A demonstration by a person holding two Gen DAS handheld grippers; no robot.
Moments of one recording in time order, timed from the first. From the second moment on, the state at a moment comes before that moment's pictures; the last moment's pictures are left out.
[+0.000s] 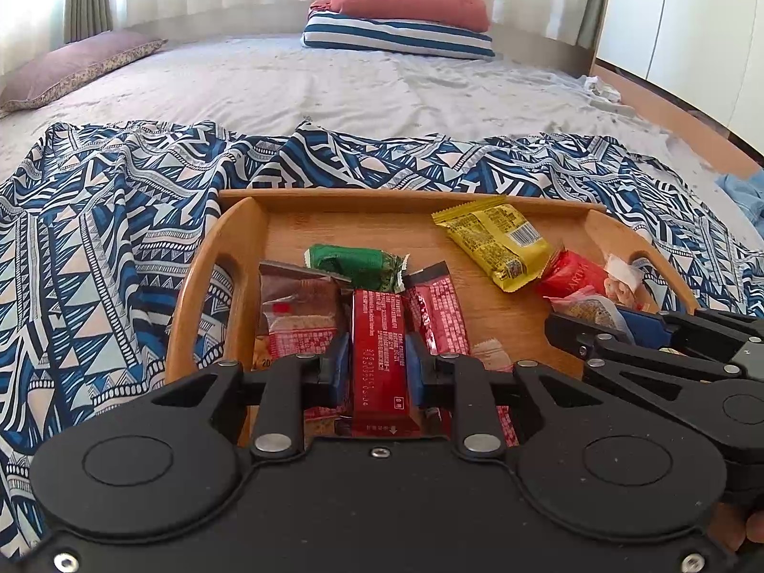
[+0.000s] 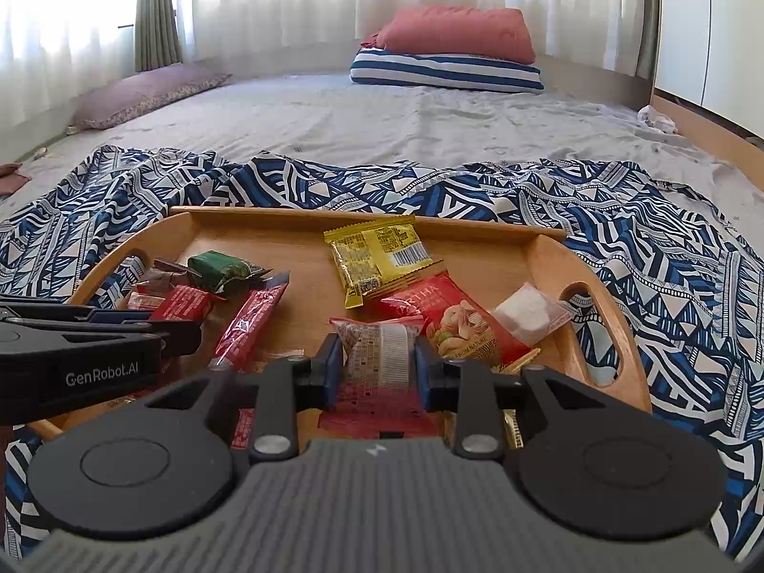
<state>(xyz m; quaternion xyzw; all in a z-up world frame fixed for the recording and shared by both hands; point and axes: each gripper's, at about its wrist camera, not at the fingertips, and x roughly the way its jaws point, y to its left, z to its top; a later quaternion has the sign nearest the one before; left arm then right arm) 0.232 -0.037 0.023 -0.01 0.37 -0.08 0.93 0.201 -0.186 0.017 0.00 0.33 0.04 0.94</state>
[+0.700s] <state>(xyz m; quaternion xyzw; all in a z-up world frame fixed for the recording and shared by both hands) 0.248 -0.045 0.013 0.00 0.37 -0.07 0.93 0.215 -0.188 0.001 0.01 0.33 0.04 0.94</state>
